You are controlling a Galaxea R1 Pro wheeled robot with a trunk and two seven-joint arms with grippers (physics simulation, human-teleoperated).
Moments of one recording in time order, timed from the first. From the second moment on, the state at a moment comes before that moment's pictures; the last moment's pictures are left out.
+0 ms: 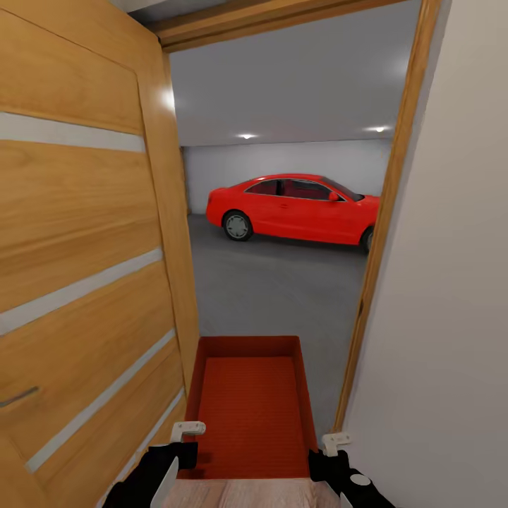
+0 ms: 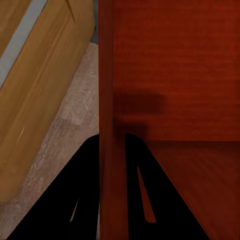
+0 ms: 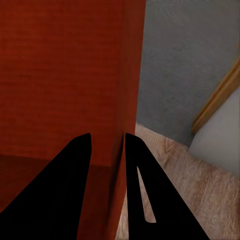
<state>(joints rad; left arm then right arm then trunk) -0.43 -0.09 0.04 -0.58 -0.03 0.40 0.08 -0.43 0.03 0.14 -0.37 -0.08 -0.04 0.08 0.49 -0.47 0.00</state>
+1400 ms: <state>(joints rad) -0.43 -0.09 0.04 -0.58 -0.03 0.39 0.08 -0.43 0.03 0.14 -0.37 -0.08 -0.04 0.08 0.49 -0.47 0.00</state>
